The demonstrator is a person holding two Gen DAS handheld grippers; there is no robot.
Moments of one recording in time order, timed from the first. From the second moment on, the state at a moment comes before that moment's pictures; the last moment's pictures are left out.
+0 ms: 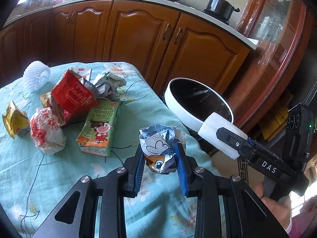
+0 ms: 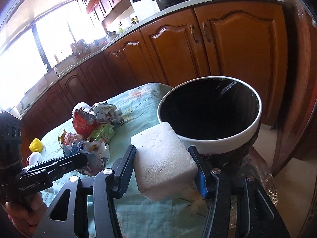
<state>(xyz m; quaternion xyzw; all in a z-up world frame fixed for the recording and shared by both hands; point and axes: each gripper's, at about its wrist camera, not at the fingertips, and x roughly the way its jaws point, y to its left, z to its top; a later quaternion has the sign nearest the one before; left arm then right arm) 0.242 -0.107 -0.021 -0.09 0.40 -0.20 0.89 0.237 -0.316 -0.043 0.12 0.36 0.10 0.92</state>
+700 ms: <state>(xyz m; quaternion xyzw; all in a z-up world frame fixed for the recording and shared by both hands) 0.329 -0.189 -0.013 -0.07 0.40 -0.24 0.88 0.288 -0.381 -0.038 0.13 0.36 0.06 0.92</state>
